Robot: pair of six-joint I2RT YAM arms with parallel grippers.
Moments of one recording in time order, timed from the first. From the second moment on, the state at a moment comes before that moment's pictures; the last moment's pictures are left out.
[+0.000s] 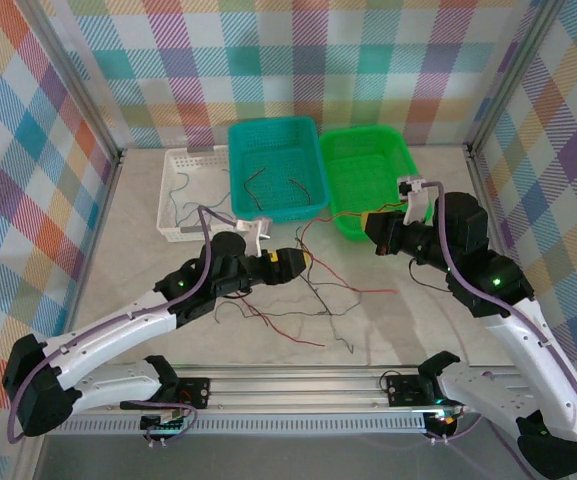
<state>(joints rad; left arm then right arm) -0.87 1.07 0.79 -0.07 0.14 -0.84 0.52 0.88 1.18 -0.65 -0.24 0.43</state>
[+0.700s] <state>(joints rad) -0.90 0.79 0.50 0.09 0.04 -0.90 0.52 0.88 1.18 -0.64 -0.27 0.47</state>
